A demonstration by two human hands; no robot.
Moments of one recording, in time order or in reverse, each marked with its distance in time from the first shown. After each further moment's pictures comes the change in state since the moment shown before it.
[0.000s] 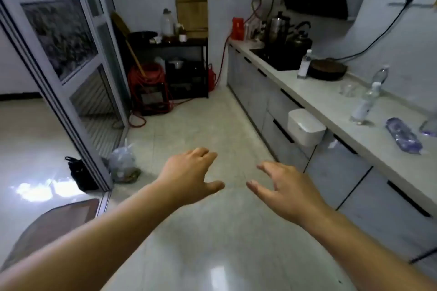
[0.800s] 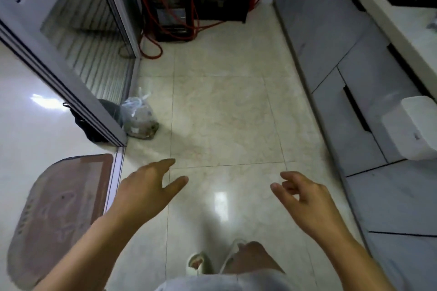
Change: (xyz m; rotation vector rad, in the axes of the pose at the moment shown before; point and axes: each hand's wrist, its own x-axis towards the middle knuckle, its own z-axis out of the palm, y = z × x) left_hand 0.183 -0.382 0.131 -0.437 -0.213 -0.566; right_hand 0.370 -0.052 0.215 0.202 -0.288 0.403
